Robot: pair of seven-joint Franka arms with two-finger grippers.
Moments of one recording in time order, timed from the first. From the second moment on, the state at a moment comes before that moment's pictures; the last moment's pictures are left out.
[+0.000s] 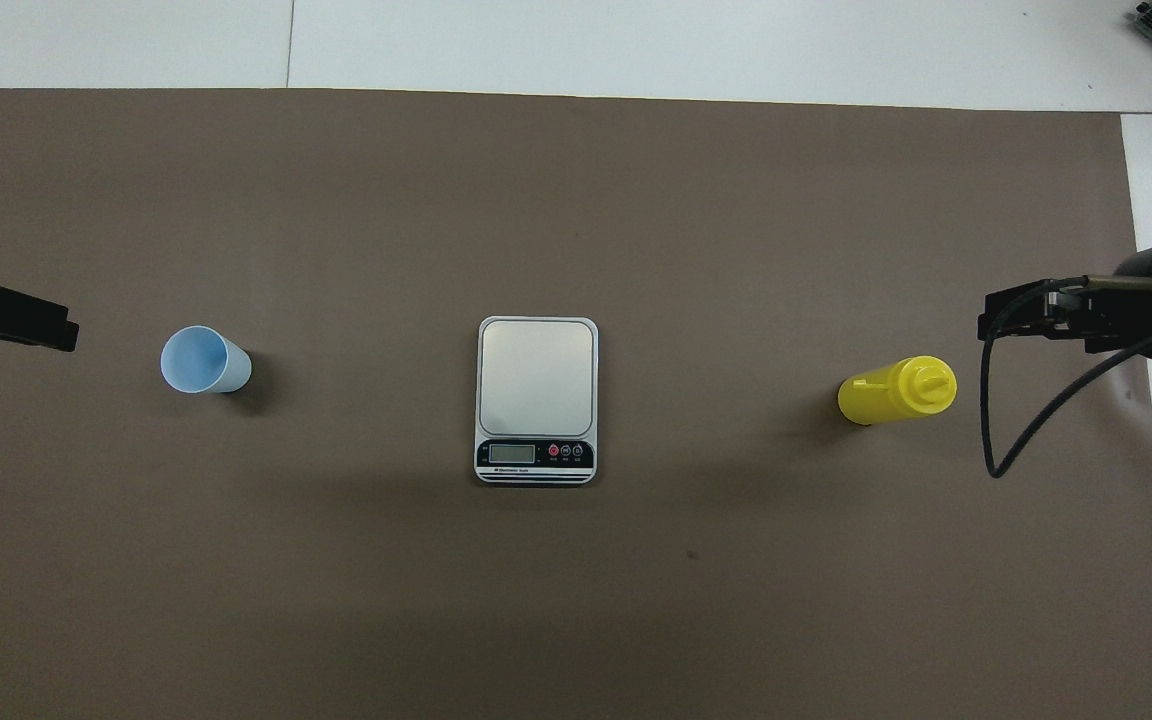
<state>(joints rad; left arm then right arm) 0.02 -0.02 -0.08 -1.54 -0.02 1.51 0.10 0.02 -0.03 -0.01 -1.69 0.04 1.68 0.12</state>
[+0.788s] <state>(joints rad) 0.02 -0.02 -0.08 -1.56 -0.02 1.53 0.09 0.02 -0.03 -0.01 -1.69 0.04 1.68 0.12</state>
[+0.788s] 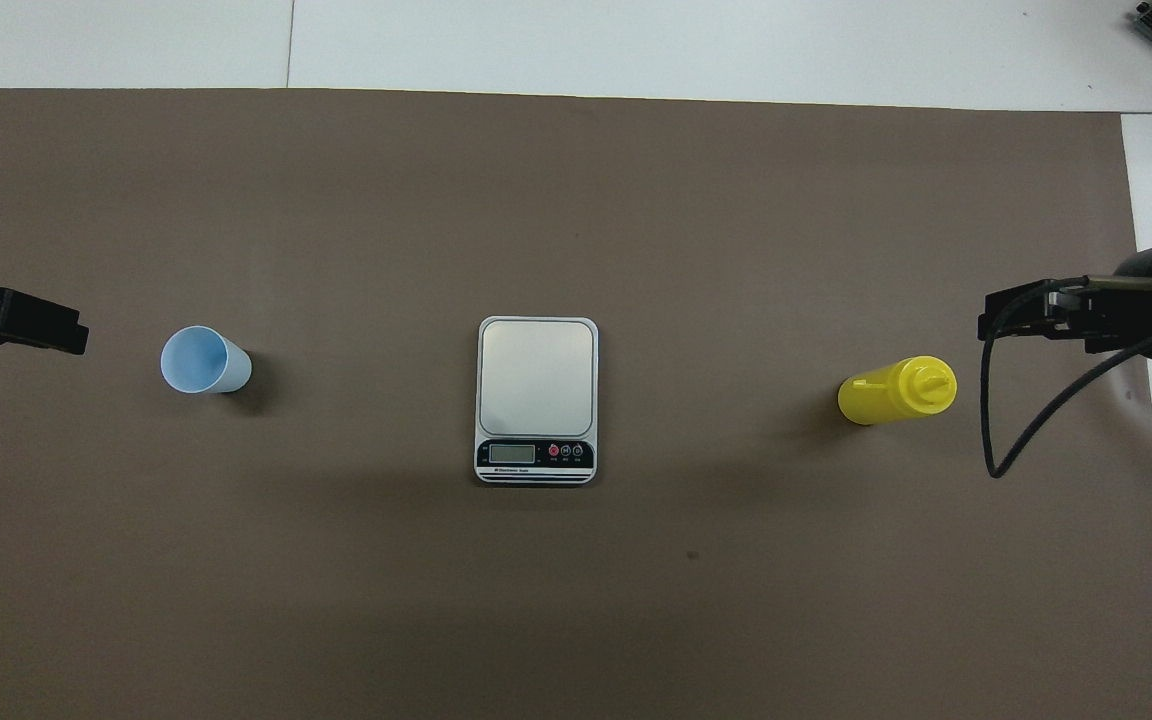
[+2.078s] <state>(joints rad) 0.10 0.00 -0.06 -2.15 -0.04 2.21 0.01 0.02 -0.03 -0.01 -1.69 0.04 1.68 0.12</state>
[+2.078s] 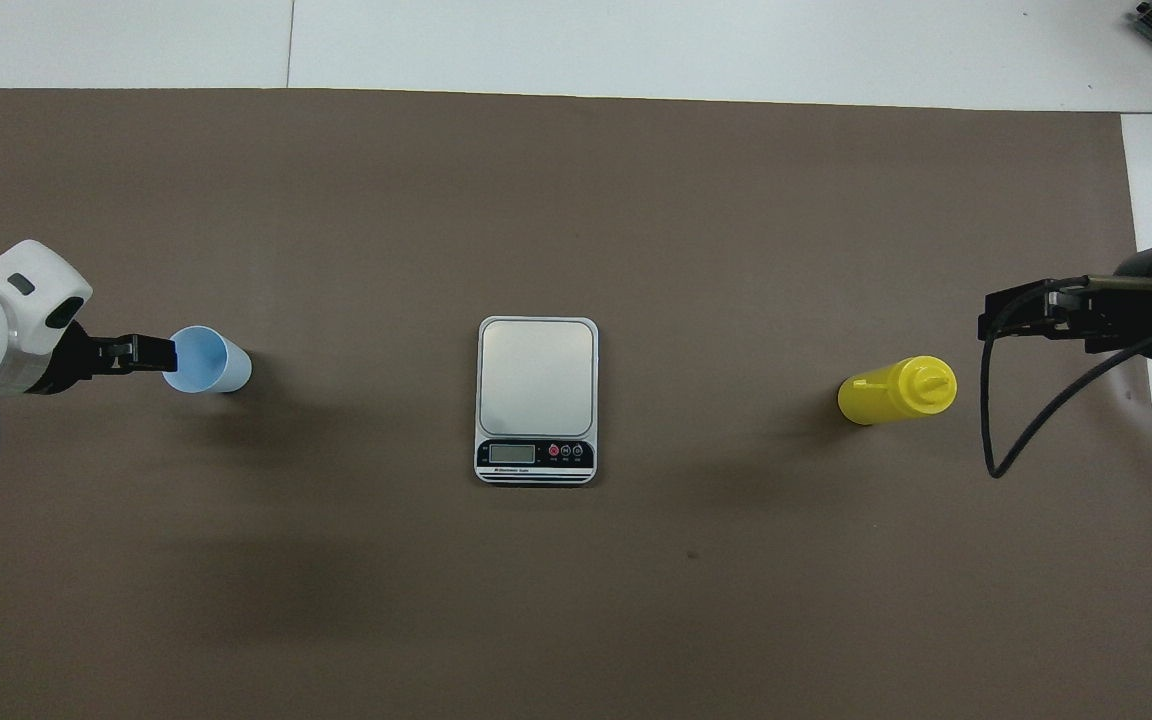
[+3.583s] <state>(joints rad) 0.10 0.11 -0.07 -2.21 -0.05 2.40 -0.08 0.02 -0.03 -0.01 -1.69 0.04 1.68 0.12</state>
